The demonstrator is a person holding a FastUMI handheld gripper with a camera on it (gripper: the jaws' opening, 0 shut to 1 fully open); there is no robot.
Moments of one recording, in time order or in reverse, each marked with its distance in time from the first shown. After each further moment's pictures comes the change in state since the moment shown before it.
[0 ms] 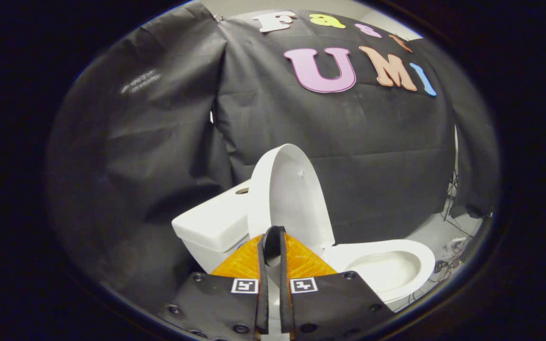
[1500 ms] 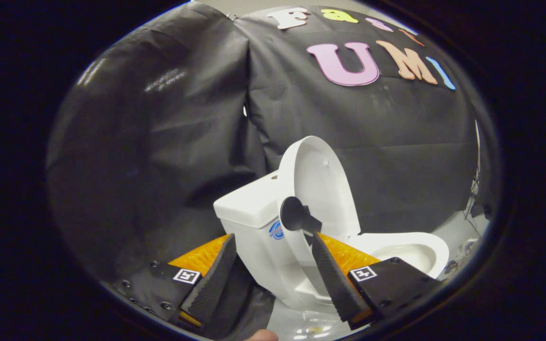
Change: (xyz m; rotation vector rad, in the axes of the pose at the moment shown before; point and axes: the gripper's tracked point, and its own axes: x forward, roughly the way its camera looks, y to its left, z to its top) arm -0.055 0.020 -0.013 -0.006 0.041 0.203
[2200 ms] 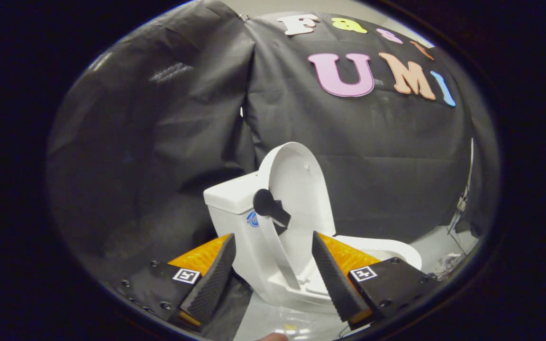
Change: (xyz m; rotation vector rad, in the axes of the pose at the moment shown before) arm -0.057 -0.045 0.003 -0.092 -0.005 -0.050
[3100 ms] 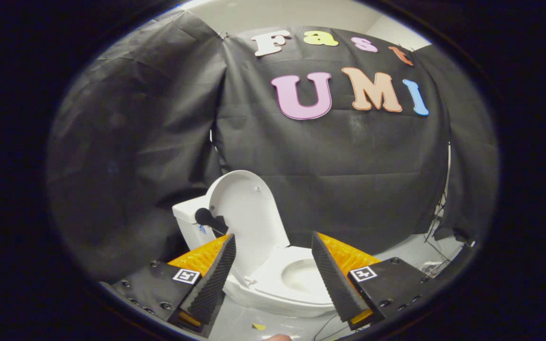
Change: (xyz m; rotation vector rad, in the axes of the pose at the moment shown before) arm -0.087 -0.146 0.052 -0.001 -0.079 -0.093
